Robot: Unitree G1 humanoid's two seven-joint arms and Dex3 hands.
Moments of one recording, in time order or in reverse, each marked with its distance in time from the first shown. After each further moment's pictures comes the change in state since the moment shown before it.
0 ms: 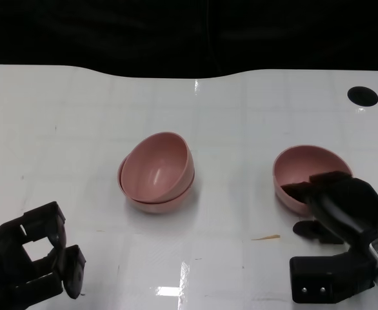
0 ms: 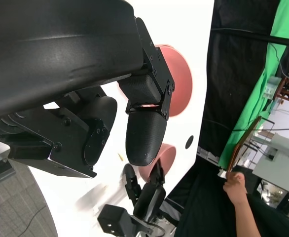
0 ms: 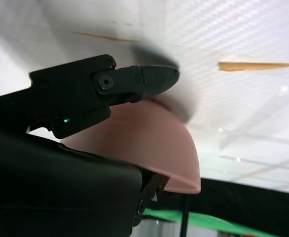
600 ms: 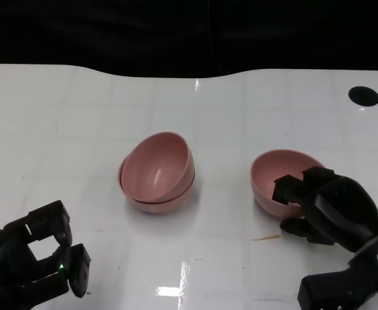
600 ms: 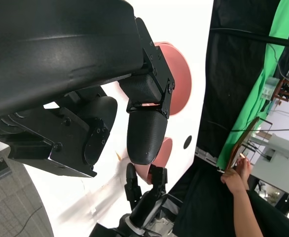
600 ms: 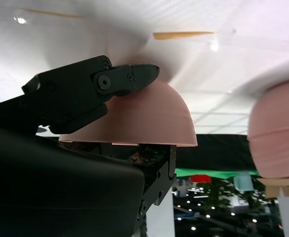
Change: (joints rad) left arm 0.001 -0.021 -0.014 -0.011 0.009 -0.009 0.016; right arm -0.028 -0.041 0.070 0.030 0.019 -0.290 -0.222
